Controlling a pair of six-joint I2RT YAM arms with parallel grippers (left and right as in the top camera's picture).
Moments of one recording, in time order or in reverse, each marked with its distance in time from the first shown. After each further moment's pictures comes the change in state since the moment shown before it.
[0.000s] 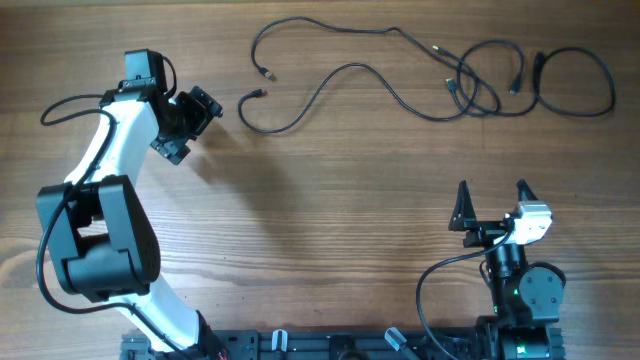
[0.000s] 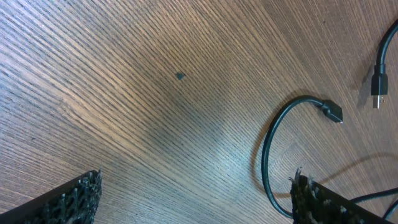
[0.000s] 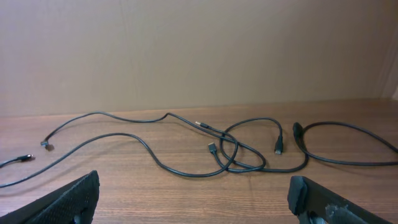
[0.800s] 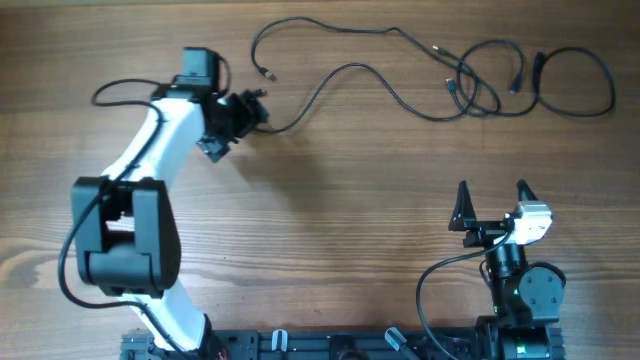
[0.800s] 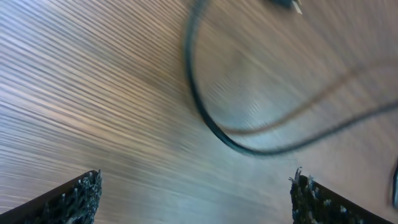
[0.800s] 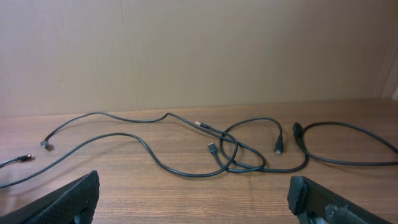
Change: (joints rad) left arm -0.229 0.000 0.000 0.000 0.000 0.000; right arm 0.000 0.000 0.000 0.000 0.000 0.000
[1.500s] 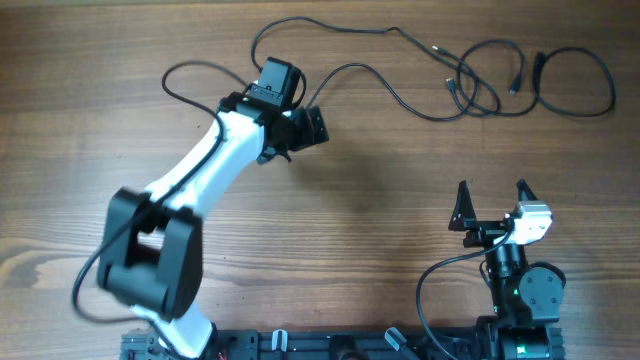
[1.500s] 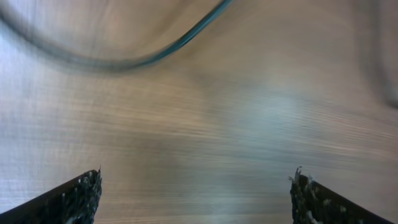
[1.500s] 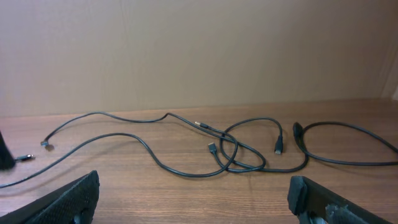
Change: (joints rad) left arm -0.286 -0.081 -0.006 0.029 -0.082 0.088; right arm 0.000 0.000 0.000 0.000 0.000 0.000
